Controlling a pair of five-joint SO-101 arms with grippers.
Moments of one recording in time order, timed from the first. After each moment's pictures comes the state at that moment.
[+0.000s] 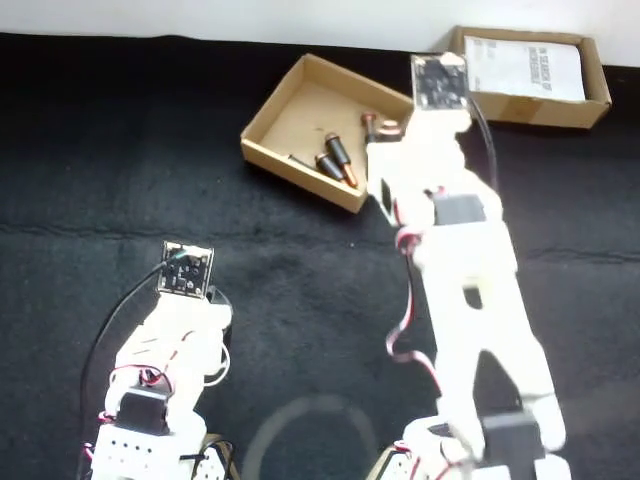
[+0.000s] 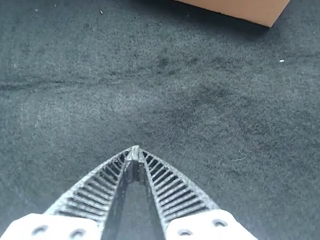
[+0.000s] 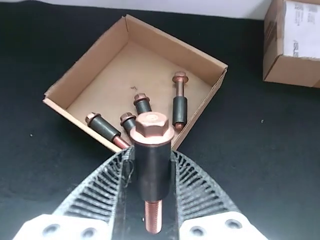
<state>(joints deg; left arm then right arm) 5.2 -103.0 96.0 54.3 5.3 -16.4 -14.1 16.5 42.3 -4.5</state>
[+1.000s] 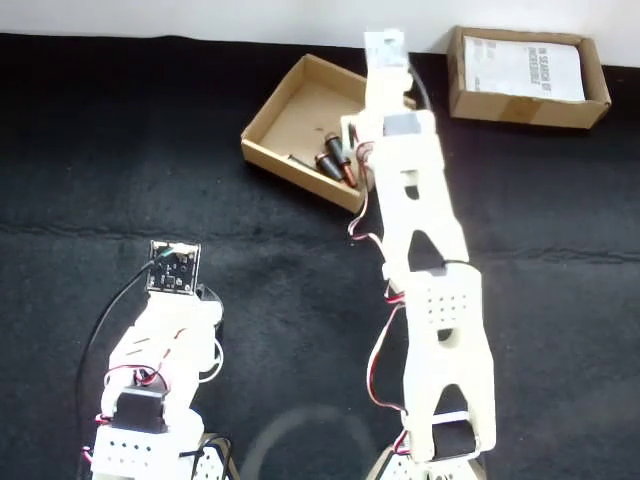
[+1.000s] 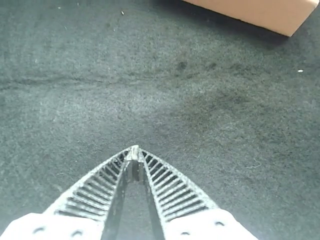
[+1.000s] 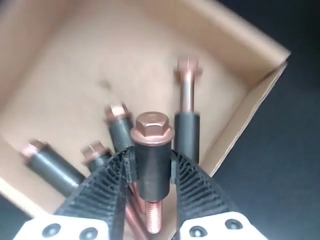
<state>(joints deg) 1.6 -103.0 96.0 54.0 5.3 -16.4 55.6 -56.9 64.0 -4.3</state>
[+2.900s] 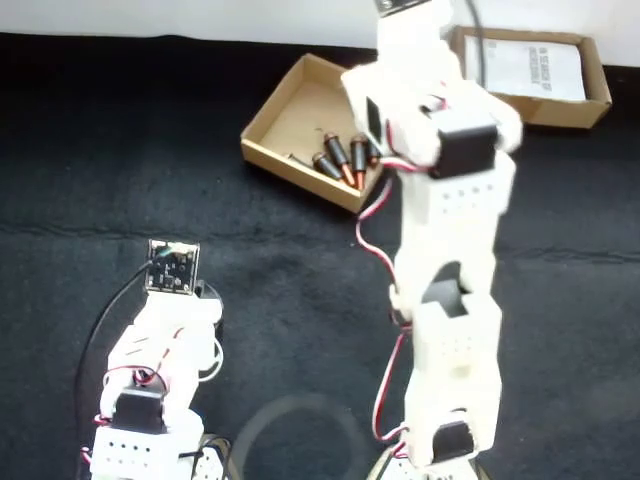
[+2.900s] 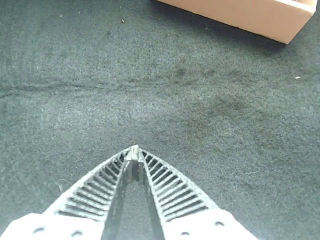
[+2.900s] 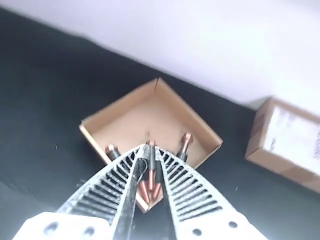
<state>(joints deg) 1.6 -103.0 96.0 52.6 5.3 -20.7 28.8 -93.2 100.5 9.7</state>
